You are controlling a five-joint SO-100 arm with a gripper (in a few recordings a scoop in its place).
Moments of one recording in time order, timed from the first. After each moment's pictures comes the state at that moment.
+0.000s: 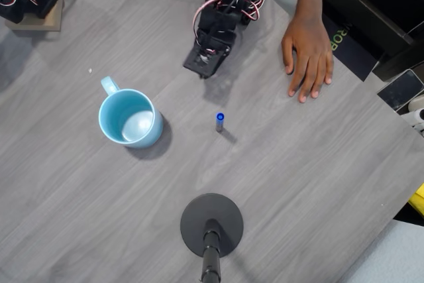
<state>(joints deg) 21.2 189.7 176.4 47.5 -86.3</state>
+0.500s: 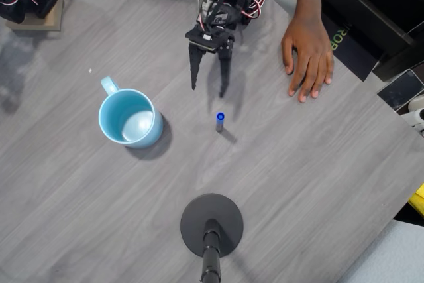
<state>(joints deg) 17.3 189.7 176.8 21.1 -85.7</state>
